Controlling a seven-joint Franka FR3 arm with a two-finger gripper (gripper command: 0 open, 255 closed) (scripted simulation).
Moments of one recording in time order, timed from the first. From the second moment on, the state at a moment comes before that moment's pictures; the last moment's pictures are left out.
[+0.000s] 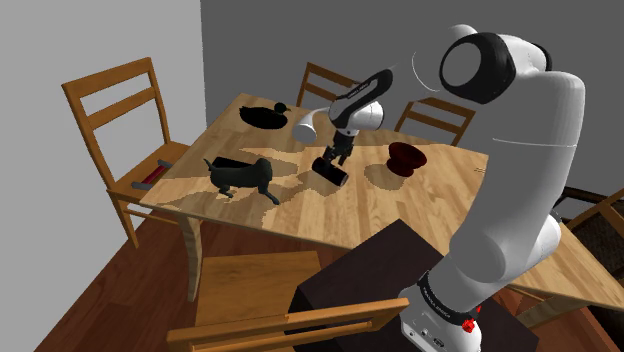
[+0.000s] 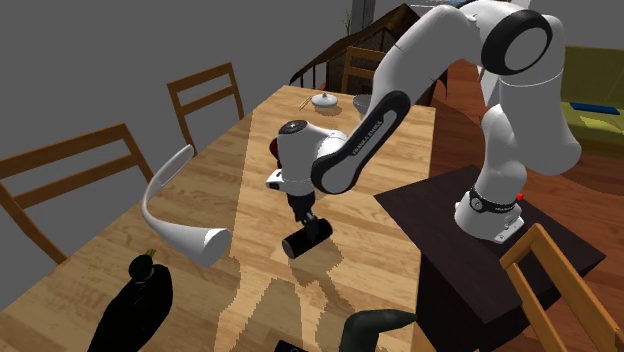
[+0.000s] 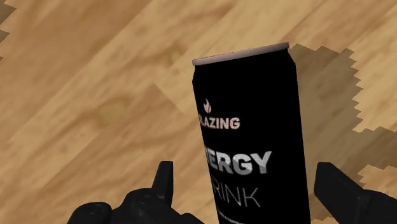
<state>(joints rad) -0.22 0.45 -0.06 -2.04 0.16 2.42 -0.45</state>
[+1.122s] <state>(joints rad) -0.23 0.49 -0.06 -2.05 0.17 2.47 -0.46</state>
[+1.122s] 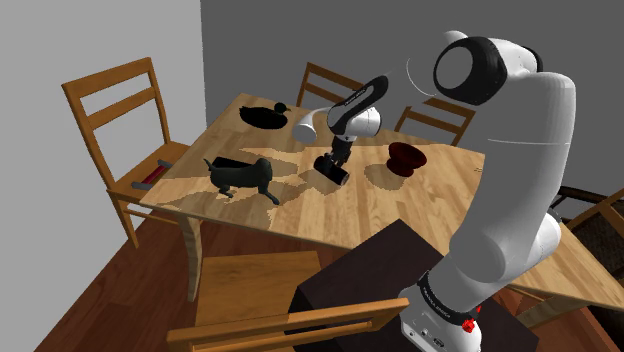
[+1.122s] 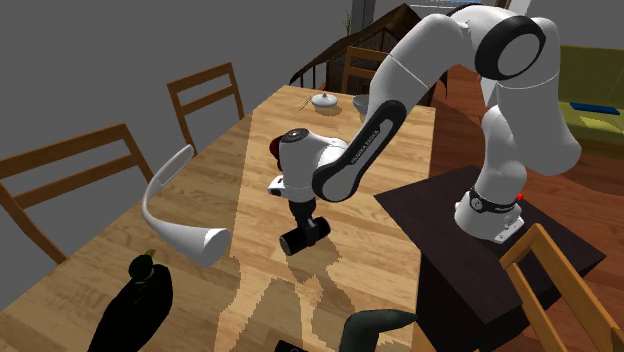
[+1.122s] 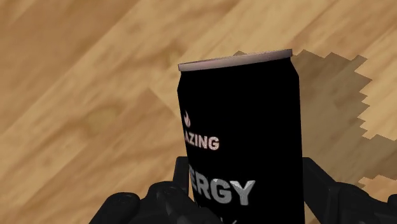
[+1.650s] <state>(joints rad) -0.22 0.46 -0.06 -2.05 0.16 2.44 -0.45</state>
